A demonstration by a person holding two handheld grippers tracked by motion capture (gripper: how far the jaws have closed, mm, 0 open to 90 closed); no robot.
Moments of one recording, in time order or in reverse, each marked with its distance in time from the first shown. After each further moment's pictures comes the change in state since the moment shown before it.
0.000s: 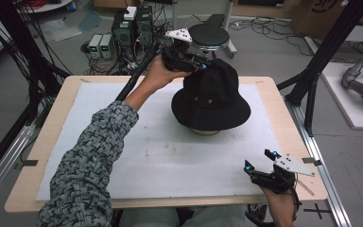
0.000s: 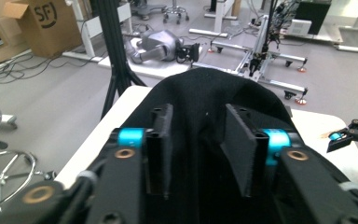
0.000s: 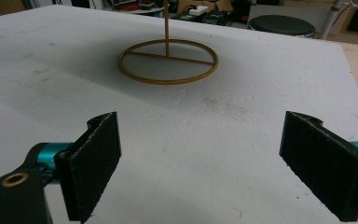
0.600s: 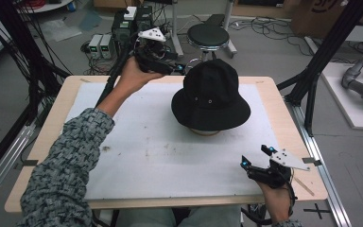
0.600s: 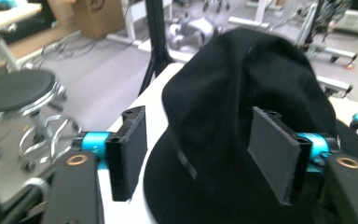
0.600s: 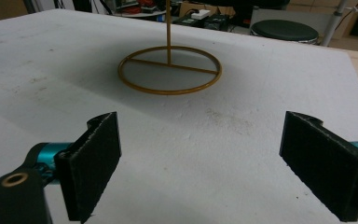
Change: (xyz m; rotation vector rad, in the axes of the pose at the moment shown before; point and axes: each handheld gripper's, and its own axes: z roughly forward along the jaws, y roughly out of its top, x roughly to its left) left arm 0.001 -0.021 -0.071 0.050 0.182 -0.042; right arm 0.000 0.007 0.014 -0.014 0.008 -0.008
